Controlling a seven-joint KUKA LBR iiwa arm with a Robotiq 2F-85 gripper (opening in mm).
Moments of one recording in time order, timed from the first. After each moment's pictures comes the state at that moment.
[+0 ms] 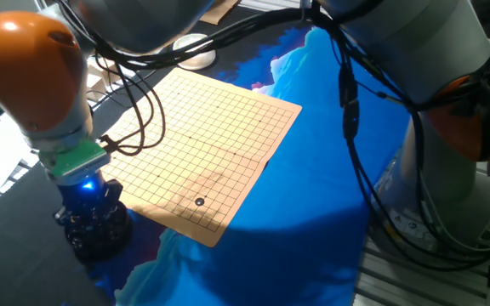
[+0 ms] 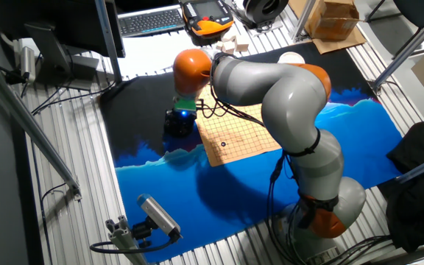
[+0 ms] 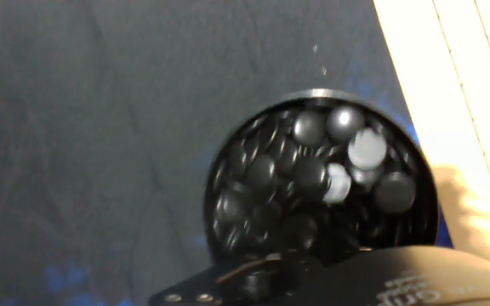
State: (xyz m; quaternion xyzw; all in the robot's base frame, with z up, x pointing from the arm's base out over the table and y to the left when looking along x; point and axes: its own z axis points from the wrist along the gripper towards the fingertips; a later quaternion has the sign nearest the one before) arm 0.562 0.330 0.071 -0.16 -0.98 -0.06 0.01
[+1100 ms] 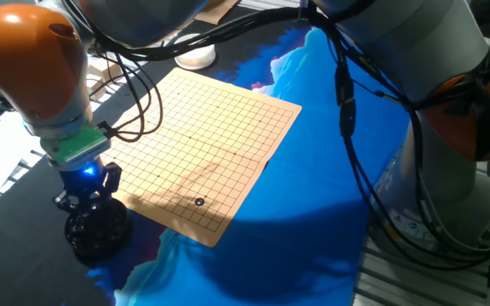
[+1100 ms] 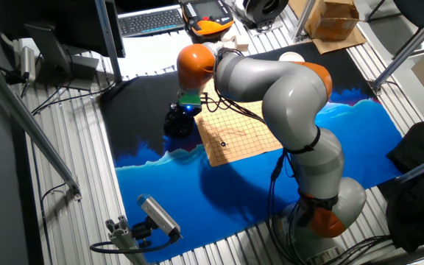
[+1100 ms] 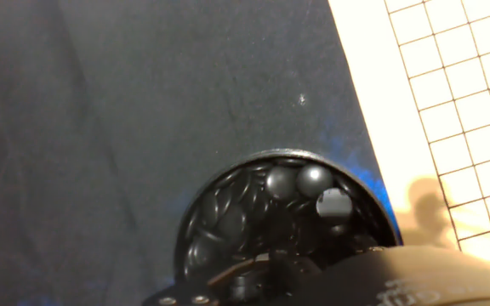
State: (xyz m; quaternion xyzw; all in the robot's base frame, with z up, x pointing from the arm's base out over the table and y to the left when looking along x) arm 0.582 0.303 0.078 -0.15 -0.99 -0.04 -0.01
